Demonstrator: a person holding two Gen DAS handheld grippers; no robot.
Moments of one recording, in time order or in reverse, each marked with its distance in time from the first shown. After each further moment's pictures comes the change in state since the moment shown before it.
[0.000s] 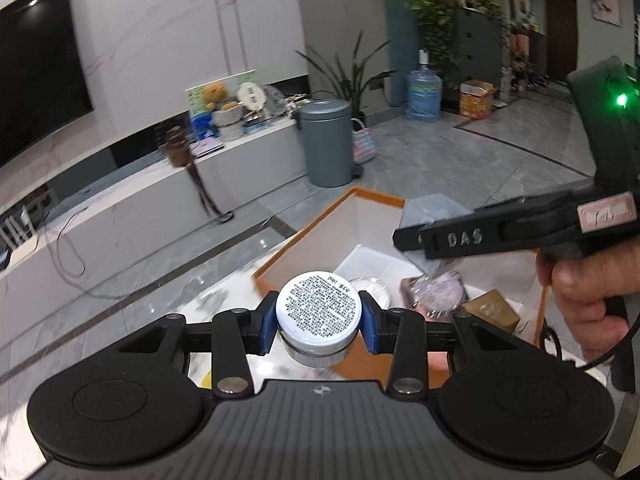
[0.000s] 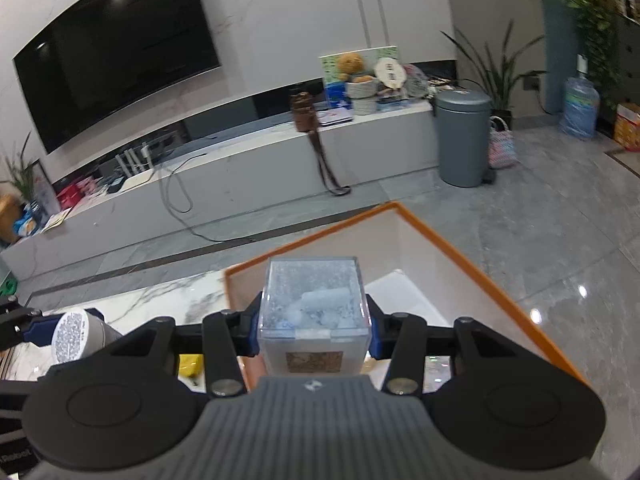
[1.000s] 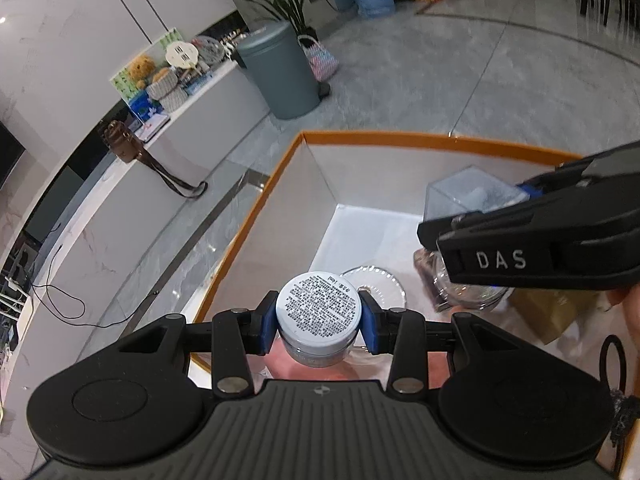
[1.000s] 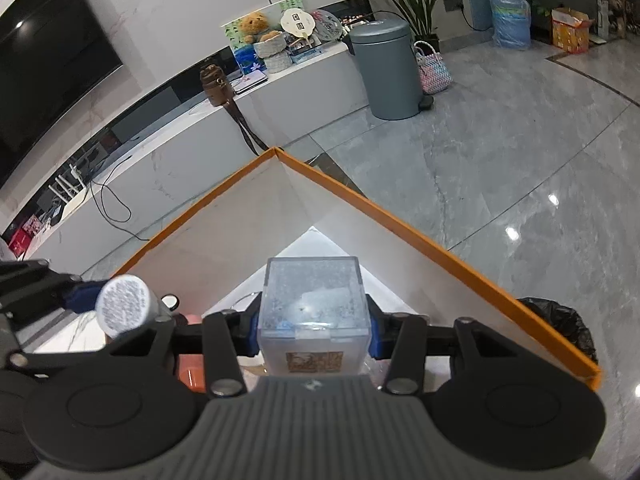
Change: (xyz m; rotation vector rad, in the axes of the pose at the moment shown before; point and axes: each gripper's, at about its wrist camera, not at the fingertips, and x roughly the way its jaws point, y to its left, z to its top) left arm 0.146 -0.058 0.026 0.315 0.270 0.027; right arm 0.073 -0.076 -0.007 0.254 0.117 -0.113
